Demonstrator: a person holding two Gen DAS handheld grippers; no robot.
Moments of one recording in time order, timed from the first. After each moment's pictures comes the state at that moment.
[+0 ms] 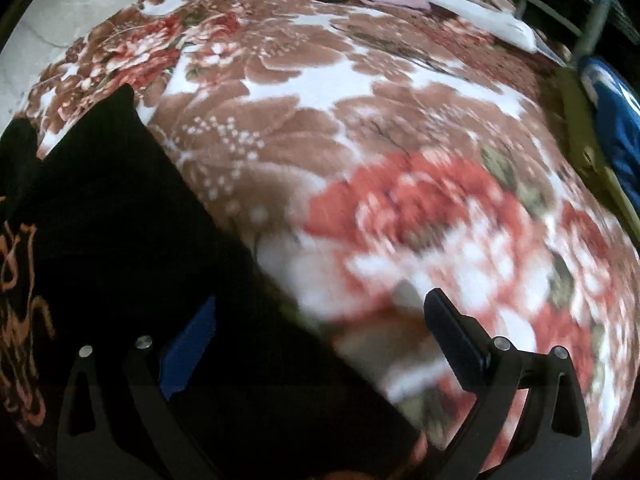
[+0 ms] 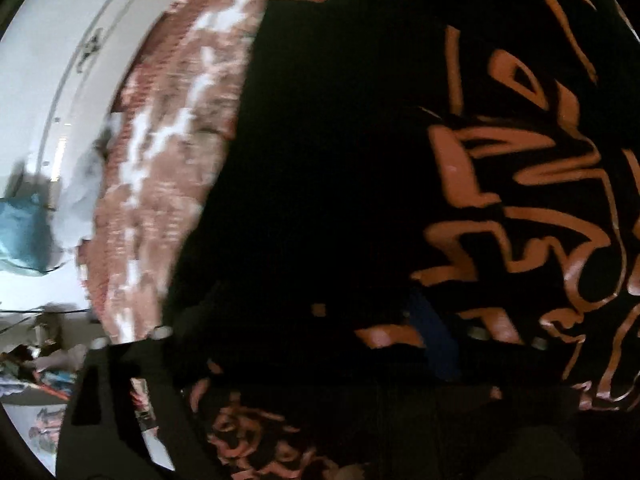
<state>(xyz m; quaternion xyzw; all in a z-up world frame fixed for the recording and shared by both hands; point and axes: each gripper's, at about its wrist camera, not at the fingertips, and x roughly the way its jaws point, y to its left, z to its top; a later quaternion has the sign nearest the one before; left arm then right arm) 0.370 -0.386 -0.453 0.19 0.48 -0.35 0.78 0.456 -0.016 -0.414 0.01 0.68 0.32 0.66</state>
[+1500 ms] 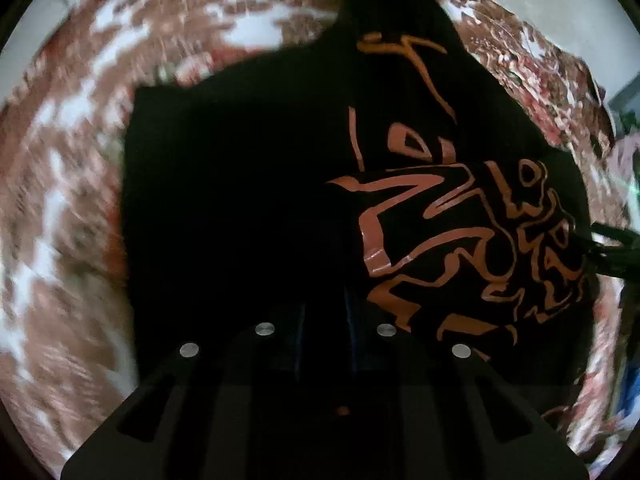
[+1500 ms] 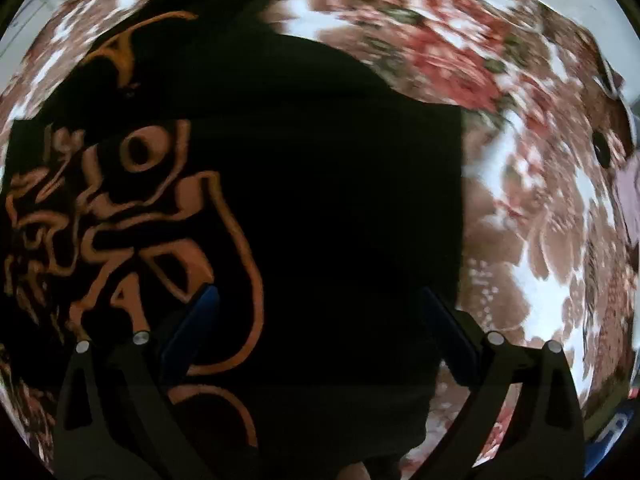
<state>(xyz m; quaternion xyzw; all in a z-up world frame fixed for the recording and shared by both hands) 0.487 0.059 -0.407 -0.04 0.58 -0.05 0.81 0.508 -0.295 -0.400 -0.10 0.61 0.03 0.78</state>
